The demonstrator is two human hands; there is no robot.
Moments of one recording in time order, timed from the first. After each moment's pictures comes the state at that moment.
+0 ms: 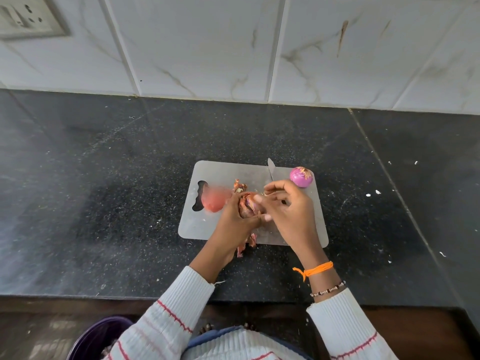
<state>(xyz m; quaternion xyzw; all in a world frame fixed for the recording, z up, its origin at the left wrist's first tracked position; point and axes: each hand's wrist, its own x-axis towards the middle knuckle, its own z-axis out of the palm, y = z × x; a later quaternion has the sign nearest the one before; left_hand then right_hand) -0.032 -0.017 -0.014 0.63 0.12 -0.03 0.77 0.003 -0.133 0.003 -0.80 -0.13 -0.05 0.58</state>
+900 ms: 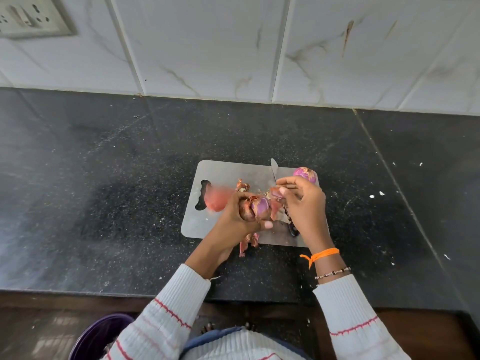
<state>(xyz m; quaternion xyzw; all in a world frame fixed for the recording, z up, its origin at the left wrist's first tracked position) -0.032 -0.005 -0.017 0.62 0.12 -0.08 0.77 0.029 -0.145 -0.006 -0.82 -0.09 -0.05 0.57</state>
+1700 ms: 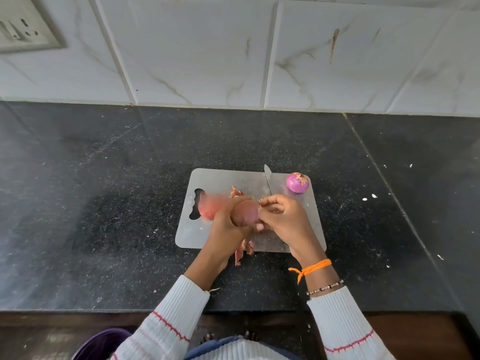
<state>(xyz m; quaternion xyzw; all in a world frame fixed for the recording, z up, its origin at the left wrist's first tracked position) -0.030 -0.008 -0.020 0.66 0.10 0.00 0.74 0.014 -0.133 0.000 -0.81 -0.02 0.11 0.57</state>
